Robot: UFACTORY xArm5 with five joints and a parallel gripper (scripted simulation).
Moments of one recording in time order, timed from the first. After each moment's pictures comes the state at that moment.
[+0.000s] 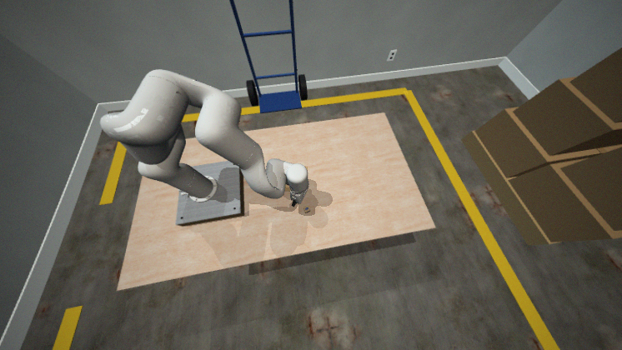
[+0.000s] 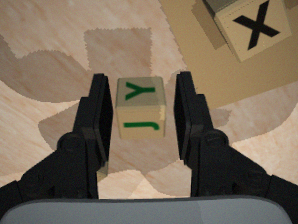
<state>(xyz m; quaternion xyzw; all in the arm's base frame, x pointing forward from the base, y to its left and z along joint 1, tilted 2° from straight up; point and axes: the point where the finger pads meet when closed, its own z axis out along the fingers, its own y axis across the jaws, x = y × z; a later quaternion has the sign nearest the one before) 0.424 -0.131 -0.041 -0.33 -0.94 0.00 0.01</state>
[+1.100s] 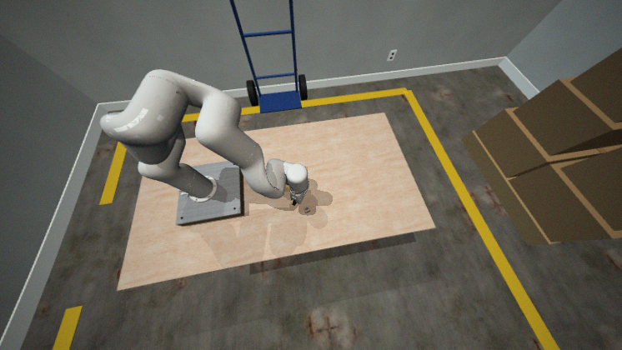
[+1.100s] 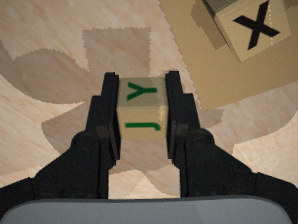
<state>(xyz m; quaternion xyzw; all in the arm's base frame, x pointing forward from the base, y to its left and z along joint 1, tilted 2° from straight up) 0.424 -0.131 -0.041 -0.33 -0.94 0.00 0.01</state>
